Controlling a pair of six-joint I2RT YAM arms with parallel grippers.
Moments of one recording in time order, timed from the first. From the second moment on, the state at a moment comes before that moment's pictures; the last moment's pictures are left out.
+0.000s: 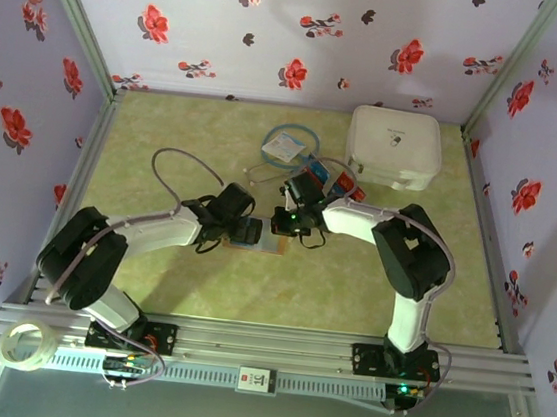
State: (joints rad) left arm -0.74 1.54 0.83 -0.35 -0.20 -0.53; right arm 0.70 1.91 1.12 -0.26 -0.32 0.58
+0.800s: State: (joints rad) left arm -0.77 1.60 0.82 -0.28 -0.22 -0.53; right arm 0.70 1.93 1.12 -0.21 -0.36 0.62
